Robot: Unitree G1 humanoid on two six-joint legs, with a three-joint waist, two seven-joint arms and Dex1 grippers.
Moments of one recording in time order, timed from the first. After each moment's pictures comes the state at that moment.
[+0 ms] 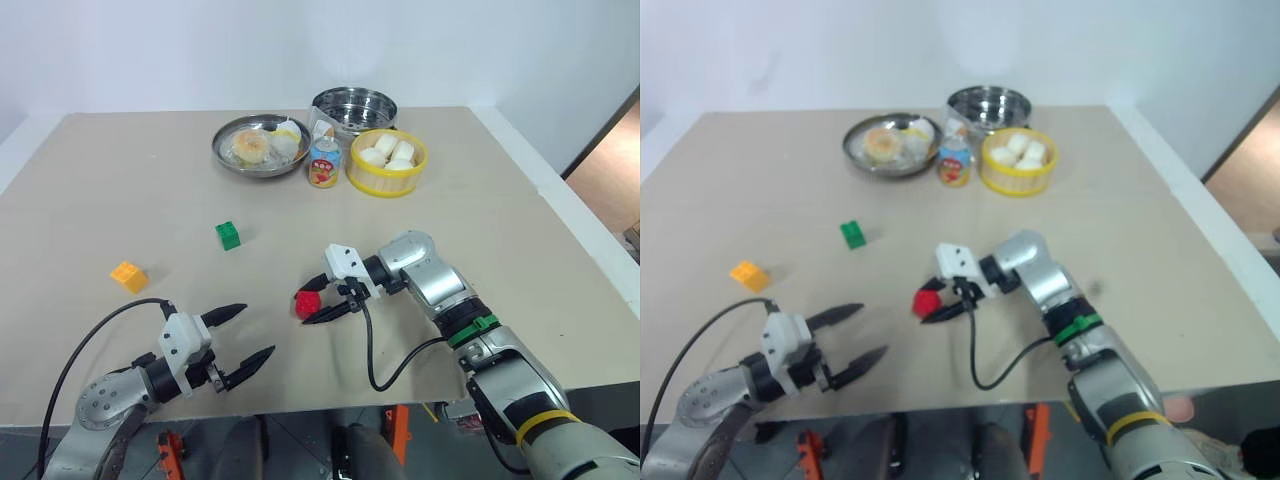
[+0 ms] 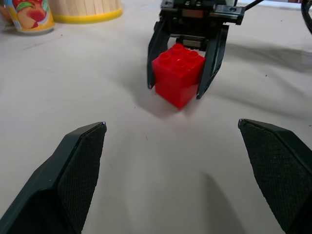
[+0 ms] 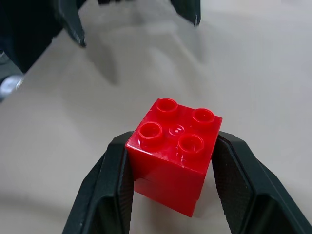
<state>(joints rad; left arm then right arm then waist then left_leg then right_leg) 0.23 0.50 0.03 -0.42 -0.39 0.05 -0.83 -0.84 -0.37 0.41 0.48 0.12 0.02 1.49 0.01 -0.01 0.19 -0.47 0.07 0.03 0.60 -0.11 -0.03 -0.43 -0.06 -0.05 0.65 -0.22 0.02</state>
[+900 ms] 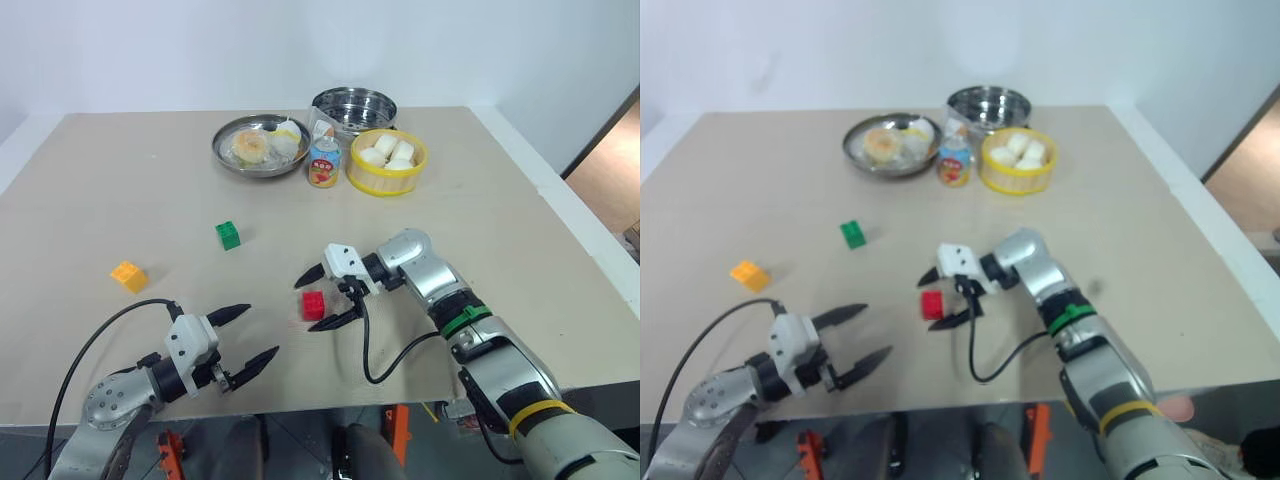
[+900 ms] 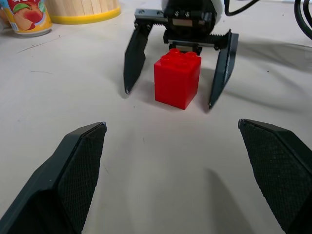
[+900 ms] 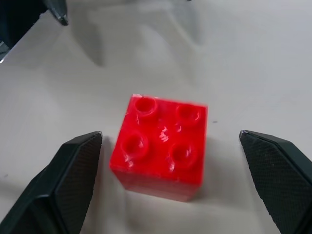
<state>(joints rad) 0.23 0.49 0.01 -0.41 -0.35 0.04 -0.80 -0.92 -0.34 0.41 0.67 0.06 -0.12 1.50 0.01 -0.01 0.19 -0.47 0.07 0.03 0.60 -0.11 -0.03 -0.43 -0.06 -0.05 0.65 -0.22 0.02</state>
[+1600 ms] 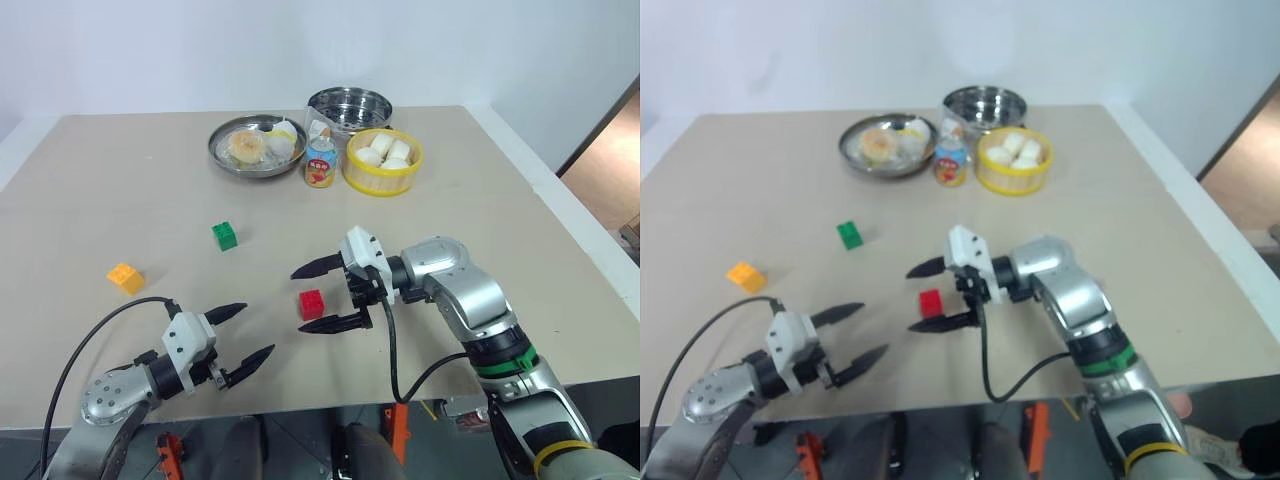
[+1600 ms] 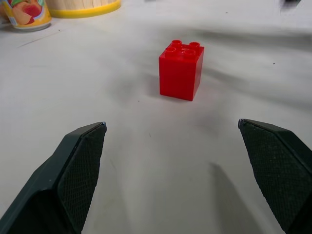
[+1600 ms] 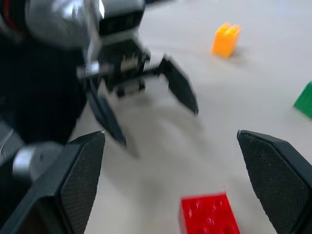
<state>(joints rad) 0.21 0.51 0.01 -0.38 -0.35 0.04 -0.80 -0.65 -0.44 0.24 -0.13 0.34 0.50 1.28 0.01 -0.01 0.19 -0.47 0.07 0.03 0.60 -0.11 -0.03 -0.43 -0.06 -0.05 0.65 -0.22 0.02</state>
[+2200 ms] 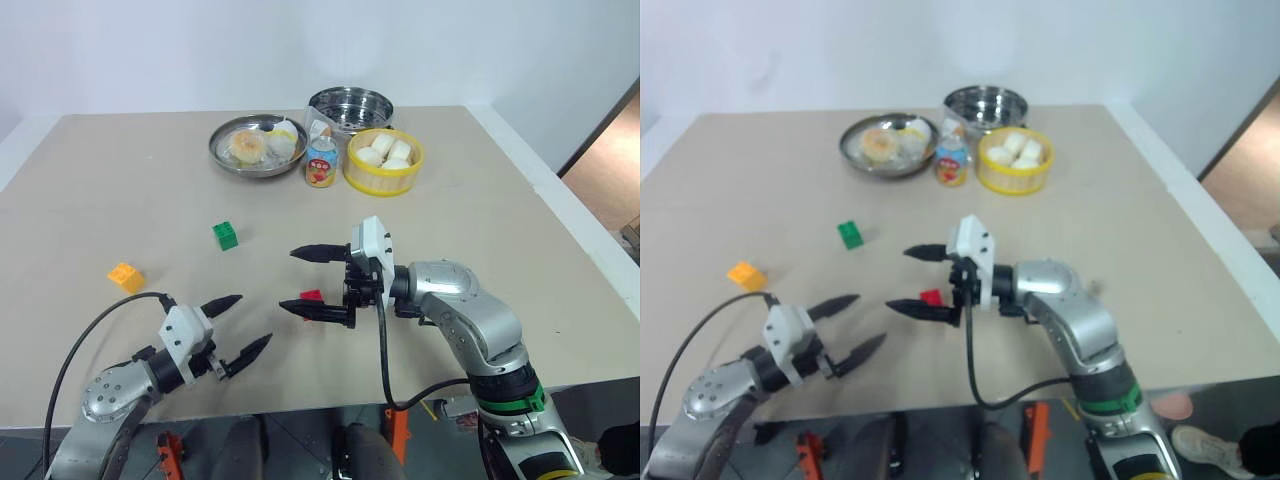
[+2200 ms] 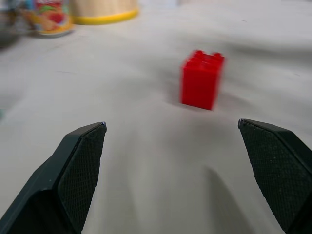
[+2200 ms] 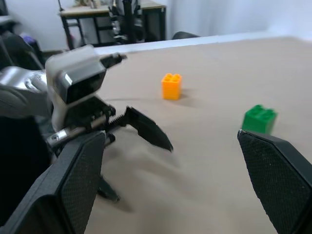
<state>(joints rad) 0.18 0.47 0.05 -0.38 -0.36 0.06 -0.71 -0.49 -0.38 0.19 -0.32 0.40 0.50 0.96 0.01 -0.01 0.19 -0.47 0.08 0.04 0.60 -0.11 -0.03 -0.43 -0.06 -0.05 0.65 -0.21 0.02</state>
